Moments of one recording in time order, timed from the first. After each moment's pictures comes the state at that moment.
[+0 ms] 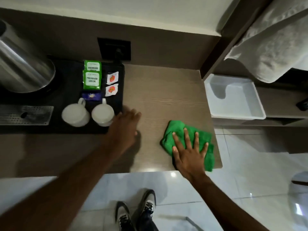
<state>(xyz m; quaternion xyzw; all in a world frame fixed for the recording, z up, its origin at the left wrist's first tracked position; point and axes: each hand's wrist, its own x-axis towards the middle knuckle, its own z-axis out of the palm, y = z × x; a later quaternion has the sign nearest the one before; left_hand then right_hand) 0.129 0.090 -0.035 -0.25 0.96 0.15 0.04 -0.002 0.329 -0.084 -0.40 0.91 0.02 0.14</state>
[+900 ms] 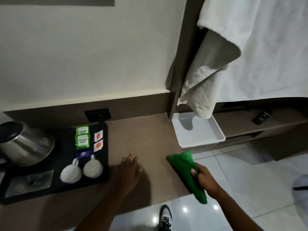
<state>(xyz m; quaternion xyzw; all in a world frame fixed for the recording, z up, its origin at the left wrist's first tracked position) 0.075 0.153 0.013 -0.29 0.94 0.18 0.07 -0.117 0.416 0.012 -0.14 0.82 -0.45 0.34</state>
